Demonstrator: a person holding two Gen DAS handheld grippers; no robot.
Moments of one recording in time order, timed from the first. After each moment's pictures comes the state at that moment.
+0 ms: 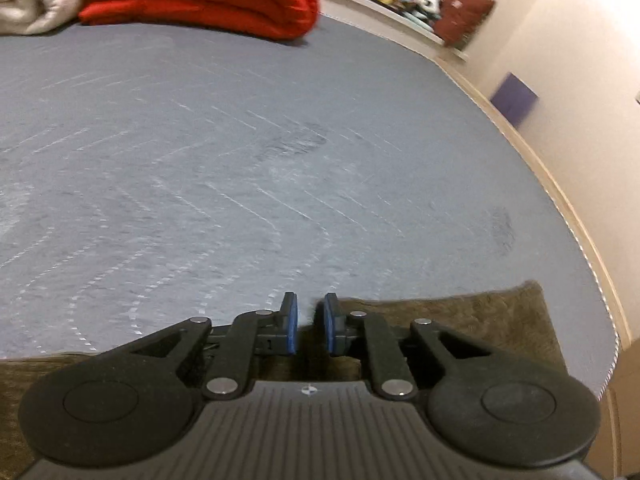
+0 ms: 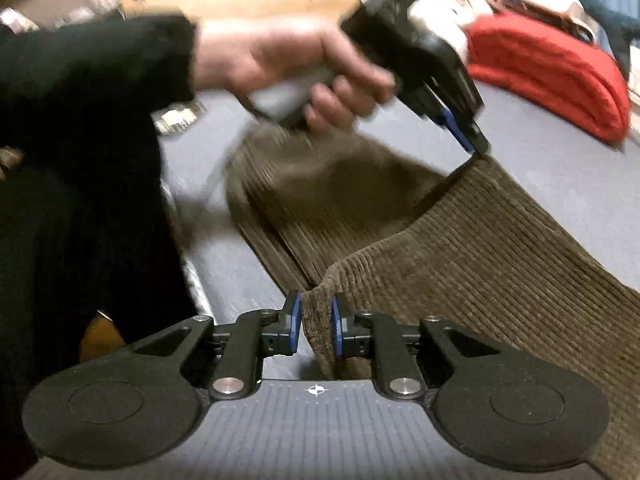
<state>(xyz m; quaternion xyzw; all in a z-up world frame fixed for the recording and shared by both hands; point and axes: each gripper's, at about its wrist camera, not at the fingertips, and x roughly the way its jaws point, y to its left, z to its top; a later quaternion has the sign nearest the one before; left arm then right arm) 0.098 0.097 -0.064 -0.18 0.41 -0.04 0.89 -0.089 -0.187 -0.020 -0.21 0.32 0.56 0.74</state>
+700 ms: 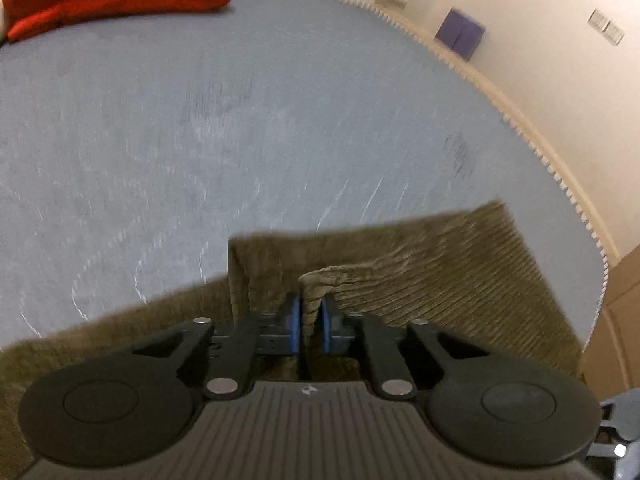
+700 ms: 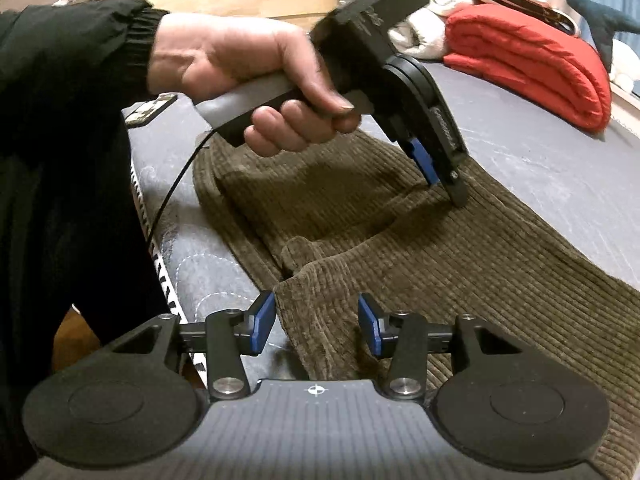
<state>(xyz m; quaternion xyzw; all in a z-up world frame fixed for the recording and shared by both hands) 0.087 0.053 -0.065 -0.10 0.43 -0.13 0.89 -0.081 -0.192 -0.013 -0.20 0.31 0.53 0.76</state>
